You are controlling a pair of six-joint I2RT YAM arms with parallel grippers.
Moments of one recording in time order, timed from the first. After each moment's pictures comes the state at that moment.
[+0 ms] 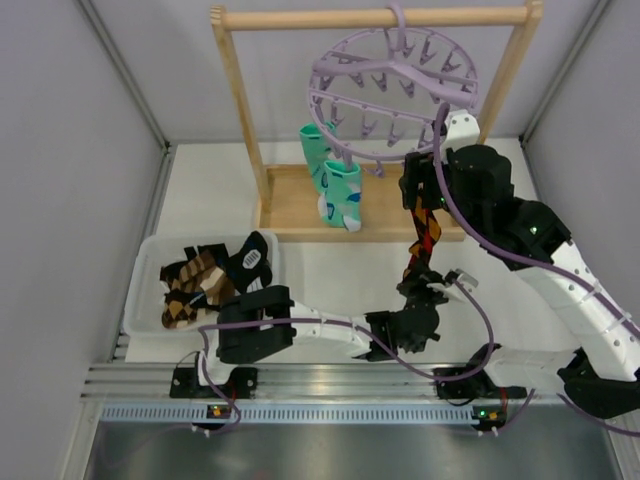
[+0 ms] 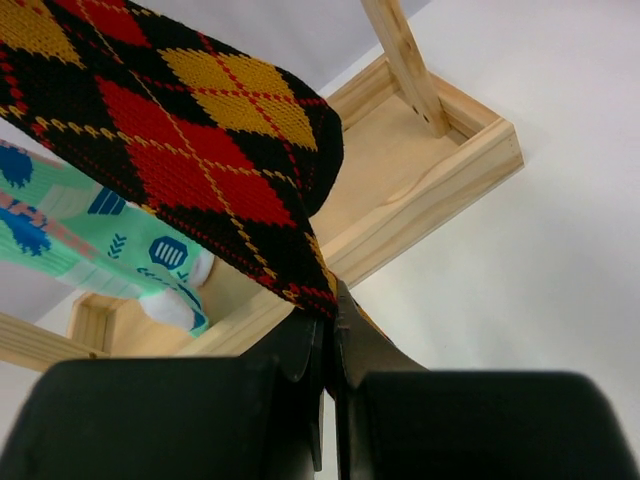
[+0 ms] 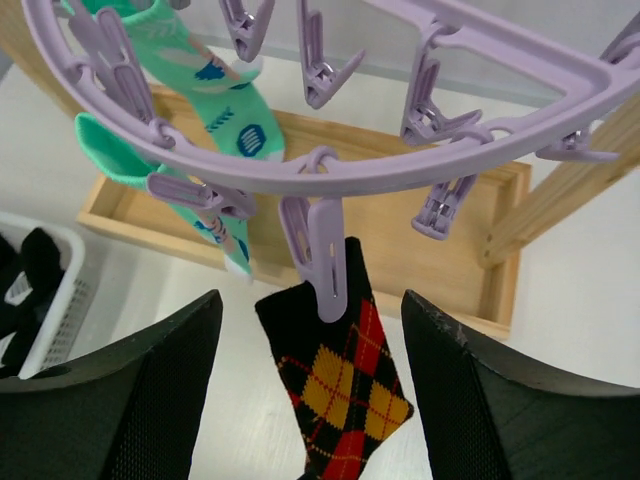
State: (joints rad) left arm -1.46 2.02 1.28 0.75 -1.10 0.50; right arm 0.73 1.14 1.54 -0.75 0.39 0.19
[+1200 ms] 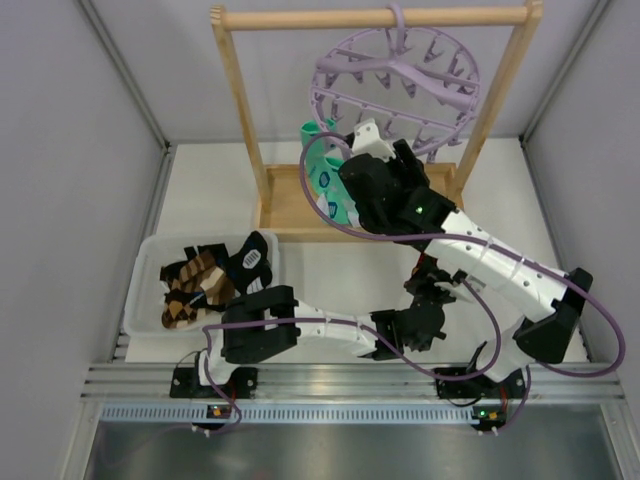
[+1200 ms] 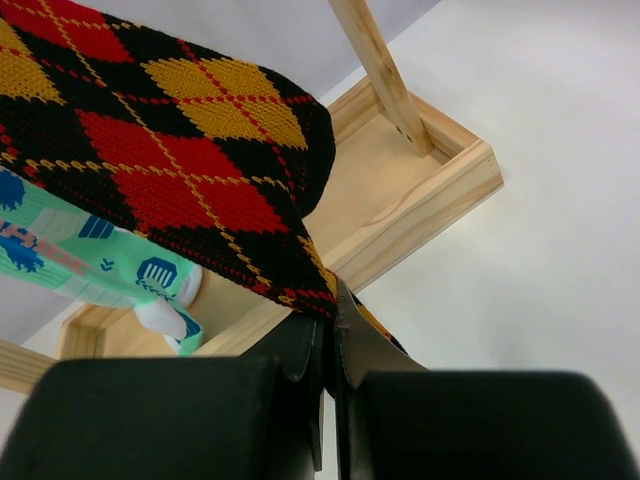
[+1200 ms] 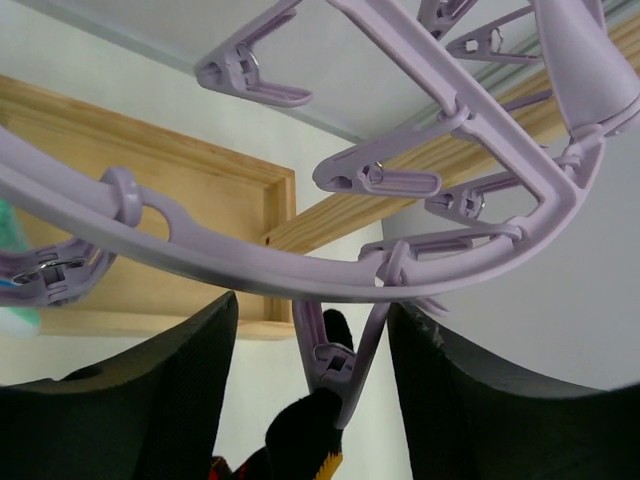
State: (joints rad) left arm -1.46 2.05 1.35 0.75 -1.06 0.53; right arm 0.97 1.53 1.68 -0.72 1.17 -0.12
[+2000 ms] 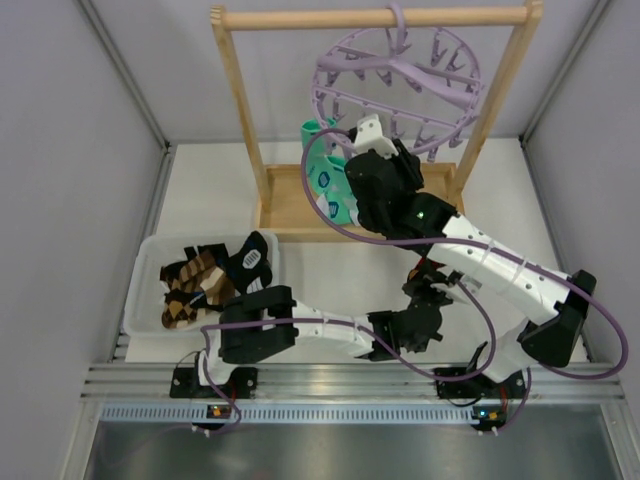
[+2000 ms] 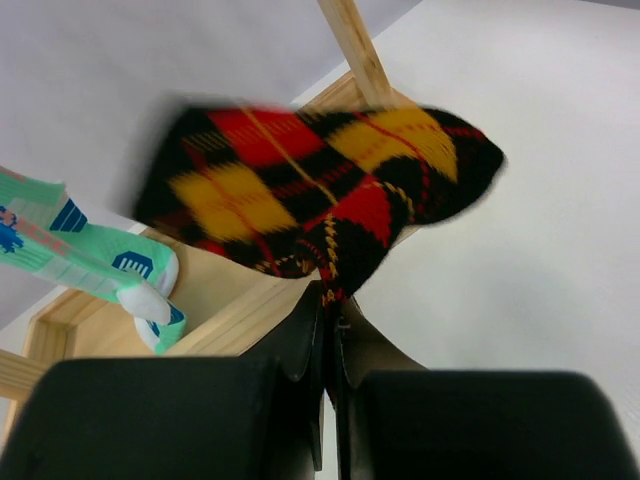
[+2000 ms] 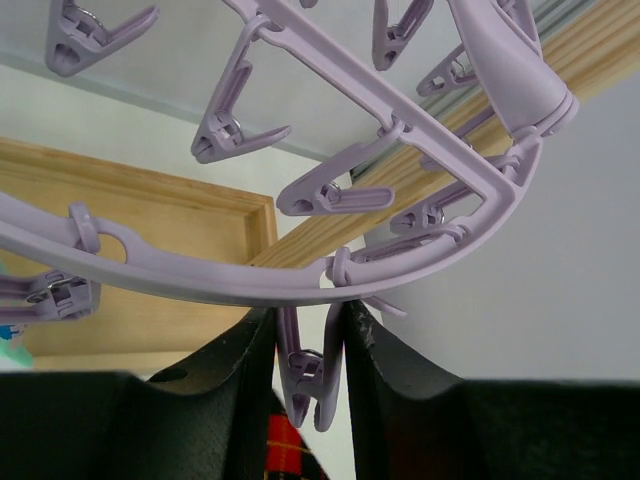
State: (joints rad) left arm -1.46 2.04 1.32 0.74 -1.04 0.46; right arm 0.97 1.50 1.60 -0.47 1.25 -0.27
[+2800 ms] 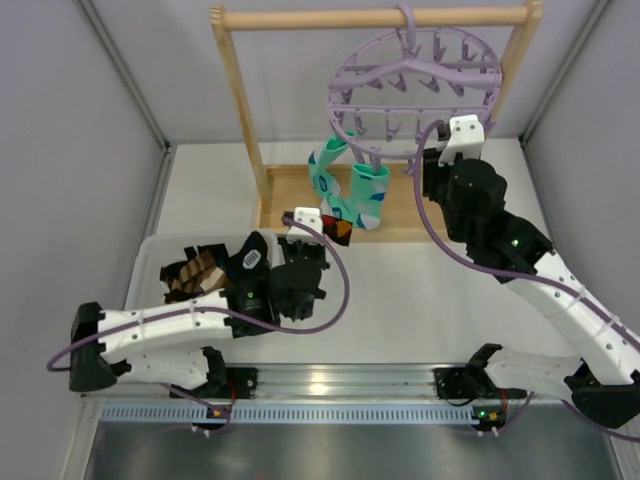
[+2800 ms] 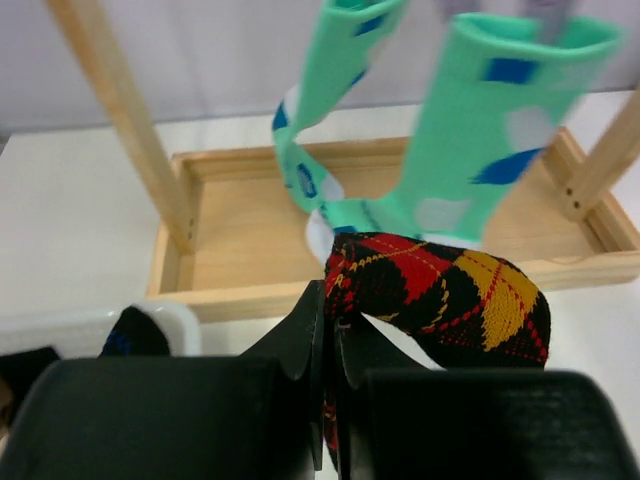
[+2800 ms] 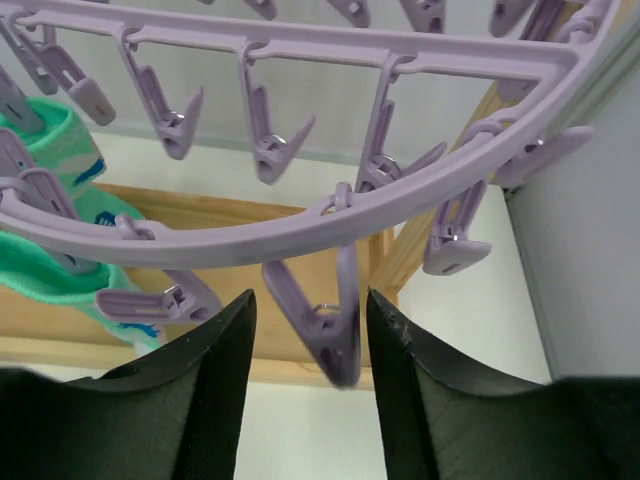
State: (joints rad) left arm -1.31 1.17 0.96 0.10 -1.17 -0.13; right arm 0.74 1.11 1.35 -0.41 0.74 -0.04
